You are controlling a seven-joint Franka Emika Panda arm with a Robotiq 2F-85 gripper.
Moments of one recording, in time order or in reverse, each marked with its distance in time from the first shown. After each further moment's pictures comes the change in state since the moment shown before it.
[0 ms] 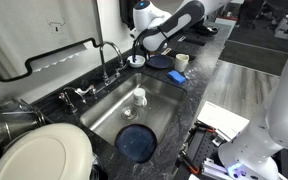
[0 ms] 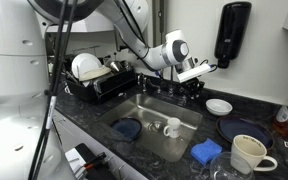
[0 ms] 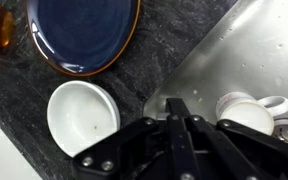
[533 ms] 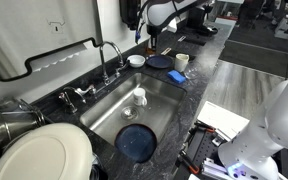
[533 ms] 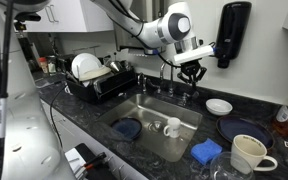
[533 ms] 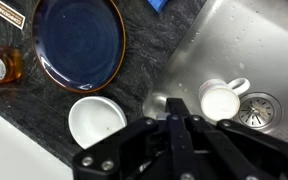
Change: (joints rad) arm -0.024 -0.193 0.001 -0.008 0.166 -0.186 -0.022
